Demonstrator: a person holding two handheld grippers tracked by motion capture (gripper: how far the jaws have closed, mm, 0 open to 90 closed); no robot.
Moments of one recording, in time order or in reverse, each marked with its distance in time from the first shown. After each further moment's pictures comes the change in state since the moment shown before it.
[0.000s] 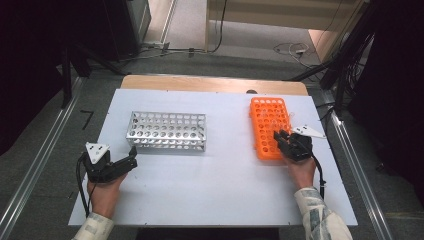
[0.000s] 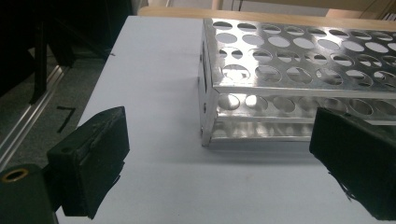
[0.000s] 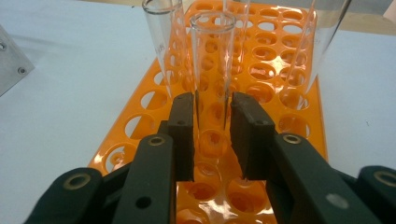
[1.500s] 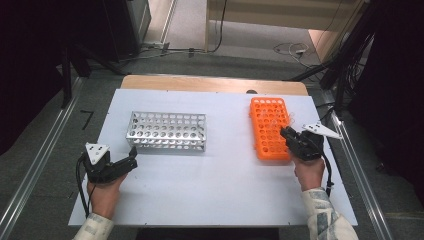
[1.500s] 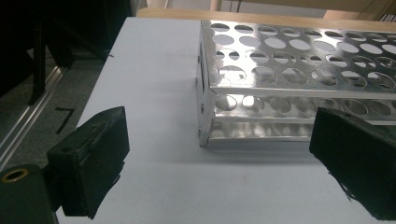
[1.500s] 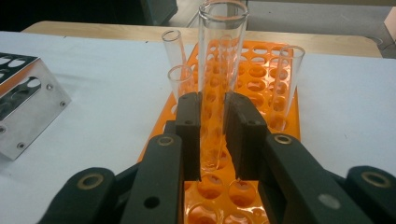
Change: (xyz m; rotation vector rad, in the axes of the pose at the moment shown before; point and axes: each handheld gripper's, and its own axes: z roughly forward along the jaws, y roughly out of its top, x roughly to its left) left arm -0.001 0.000 -0.002 -0.004 -0.007 0.003; right arm 0.001 0.020 -0.040 -0.058 0.029 0.059
